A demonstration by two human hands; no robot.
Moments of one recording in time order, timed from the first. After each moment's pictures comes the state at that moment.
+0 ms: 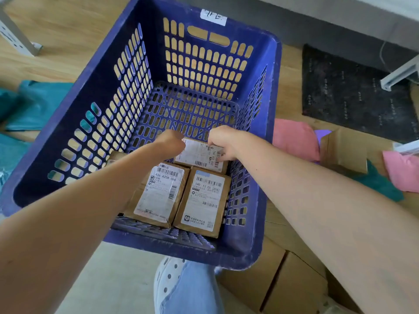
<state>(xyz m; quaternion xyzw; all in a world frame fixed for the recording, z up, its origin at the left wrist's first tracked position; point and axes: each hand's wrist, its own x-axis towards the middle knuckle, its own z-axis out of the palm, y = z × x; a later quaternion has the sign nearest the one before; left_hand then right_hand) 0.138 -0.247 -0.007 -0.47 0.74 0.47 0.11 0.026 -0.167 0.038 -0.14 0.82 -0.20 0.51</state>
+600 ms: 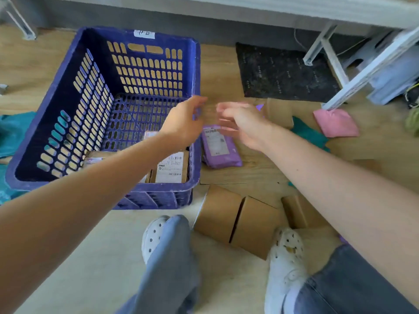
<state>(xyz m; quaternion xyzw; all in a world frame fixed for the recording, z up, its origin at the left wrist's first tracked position) 0.126 -0.084 0.138 -0.27 0.85 0.44 -0.09 0.023 0.021 0.144 -0.08 0.72 -0.57 0.39</state>
